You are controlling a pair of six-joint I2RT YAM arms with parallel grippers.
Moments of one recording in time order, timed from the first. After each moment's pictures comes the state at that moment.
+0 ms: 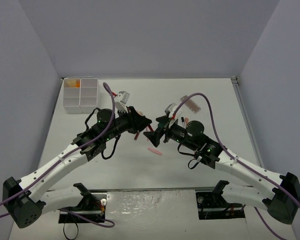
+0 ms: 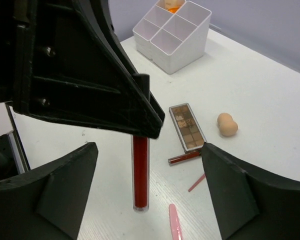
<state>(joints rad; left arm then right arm) -0.73 1.08 0.95 -0.04 0.17 -0.69 0.84 1.03 0.71 0.28 -0.13 0.10</state>
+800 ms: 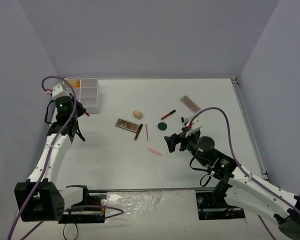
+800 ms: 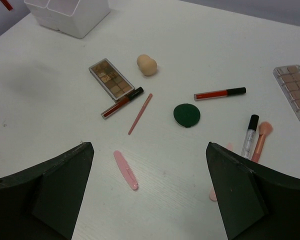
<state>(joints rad) -0.01 1.13 0.90 -0.14 -0.18 -0.48 0.84 0.74 0.49 0.06 0.26 0.16</state>
